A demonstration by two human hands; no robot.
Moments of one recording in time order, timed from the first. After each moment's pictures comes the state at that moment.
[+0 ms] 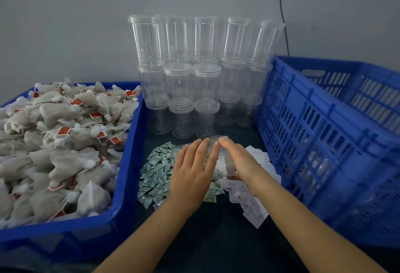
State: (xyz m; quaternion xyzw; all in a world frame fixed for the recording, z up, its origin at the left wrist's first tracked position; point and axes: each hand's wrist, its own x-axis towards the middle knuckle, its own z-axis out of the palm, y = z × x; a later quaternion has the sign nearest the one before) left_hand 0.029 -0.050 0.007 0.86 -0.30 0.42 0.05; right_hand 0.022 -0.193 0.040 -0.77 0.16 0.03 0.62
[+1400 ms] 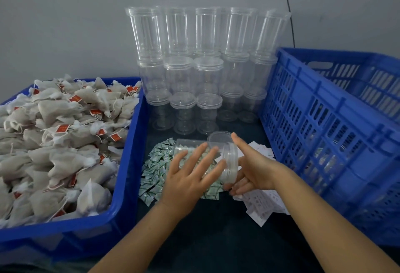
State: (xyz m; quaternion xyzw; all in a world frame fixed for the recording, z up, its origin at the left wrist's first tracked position) left_hand 0.037 -0.031 -0.011 0.77 -0.39 0.51 0.02; right_hand 0.032 -0.234 0.034 -0.70 0.17 0.31 0.63
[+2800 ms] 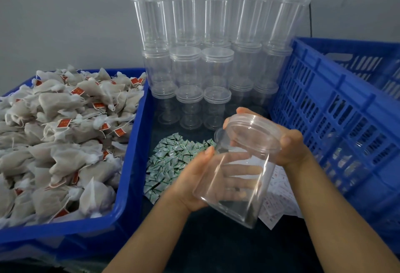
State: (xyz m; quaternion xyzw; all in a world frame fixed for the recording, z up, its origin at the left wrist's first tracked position) left_hand 0.035 -0.041 0.030 0.36 -0.20 -0.47 0.78; right_hand 0.047 -0.245 0.065 -0.60 -0.30 0.21 0.71
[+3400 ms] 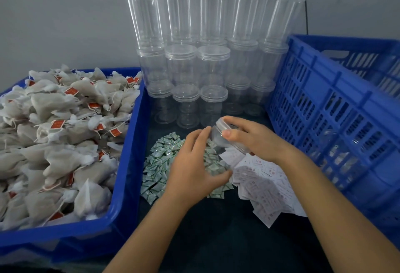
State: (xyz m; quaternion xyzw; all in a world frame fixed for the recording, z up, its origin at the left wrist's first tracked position) left_hand 0.036 -0.040 0.023 0.89 -0.25 0.15 0.36; right_hand 0.051 -0.227 0.064 -0.87 -0.06 0.06 0.48
